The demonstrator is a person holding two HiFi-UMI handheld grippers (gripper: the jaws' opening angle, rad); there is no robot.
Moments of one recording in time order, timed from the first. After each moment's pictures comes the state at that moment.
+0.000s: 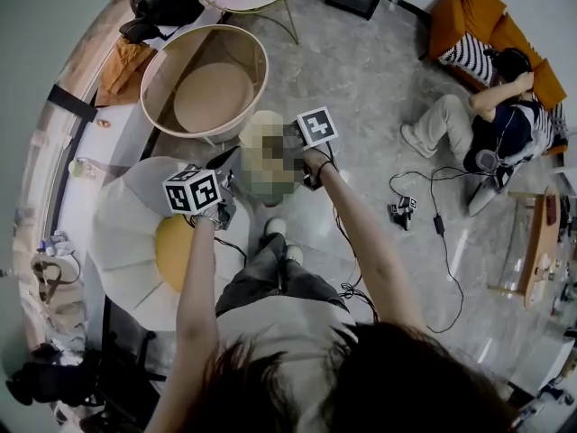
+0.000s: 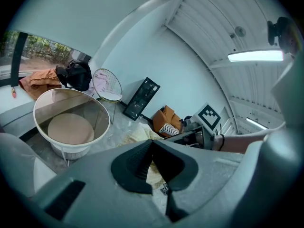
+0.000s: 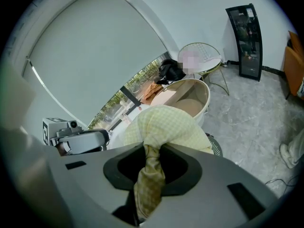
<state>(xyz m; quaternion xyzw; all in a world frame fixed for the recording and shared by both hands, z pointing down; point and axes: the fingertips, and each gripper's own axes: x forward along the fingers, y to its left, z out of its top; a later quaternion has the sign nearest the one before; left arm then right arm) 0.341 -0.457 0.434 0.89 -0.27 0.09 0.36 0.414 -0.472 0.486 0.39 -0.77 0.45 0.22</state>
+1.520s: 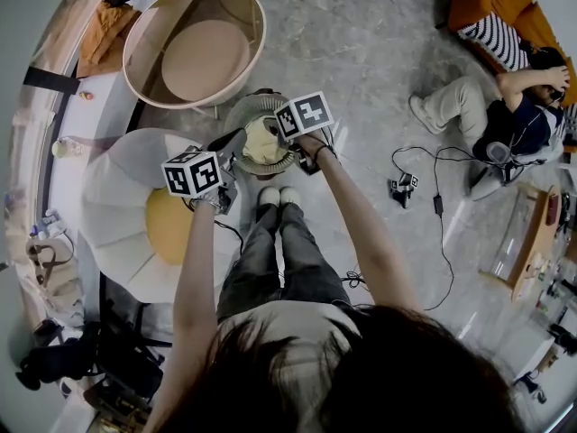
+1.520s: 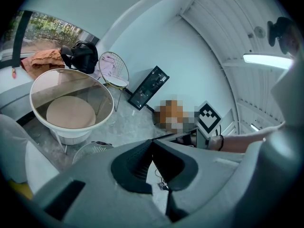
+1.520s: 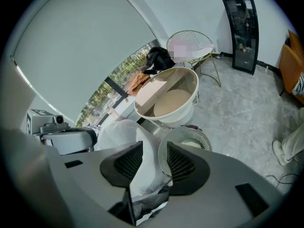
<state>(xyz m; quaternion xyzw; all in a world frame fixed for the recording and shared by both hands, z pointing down) 0.382 -0.483 0.504 0.86 -0.27 0.13 0.42 0.453 -0.500 0.572 0.41 -0.73 0.48 0.28</state>
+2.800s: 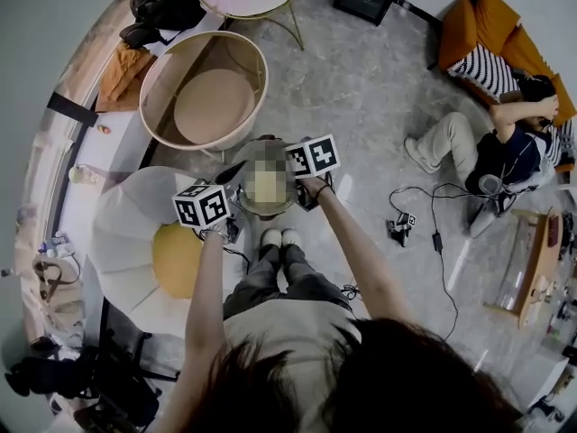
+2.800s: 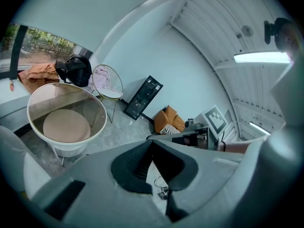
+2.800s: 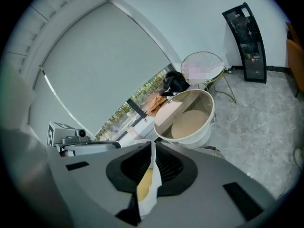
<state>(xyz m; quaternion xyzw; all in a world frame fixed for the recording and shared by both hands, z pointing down) 0.401 -0.478 0.444 0.88 -0.28 0.09 0.38 0.444 -0.503 0.479 0.38 -0.80 0.43 0.14</state>
